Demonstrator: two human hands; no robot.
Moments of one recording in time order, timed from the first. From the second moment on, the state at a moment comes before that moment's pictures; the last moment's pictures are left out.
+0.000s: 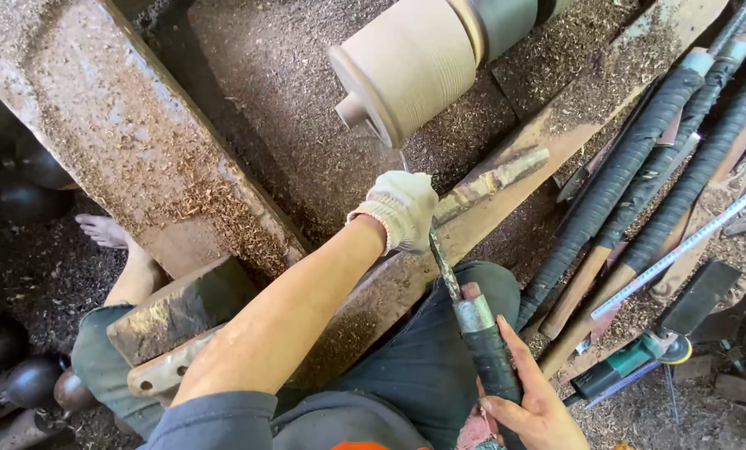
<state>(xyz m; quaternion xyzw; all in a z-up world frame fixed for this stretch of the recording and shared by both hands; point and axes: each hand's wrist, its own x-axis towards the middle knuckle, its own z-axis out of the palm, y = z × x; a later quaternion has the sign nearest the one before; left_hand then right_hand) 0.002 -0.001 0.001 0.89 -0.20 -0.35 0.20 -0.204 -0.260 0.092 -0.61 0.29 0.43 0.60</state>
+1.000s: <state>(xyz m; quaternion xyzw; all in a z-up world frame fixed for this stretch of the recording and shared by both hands) 0.009 0.005 0.011 0.88 -0.19 -0.38 0.22 -0.225 -0.235 0.091 -0.60 0.32 0.39 0.62</state>
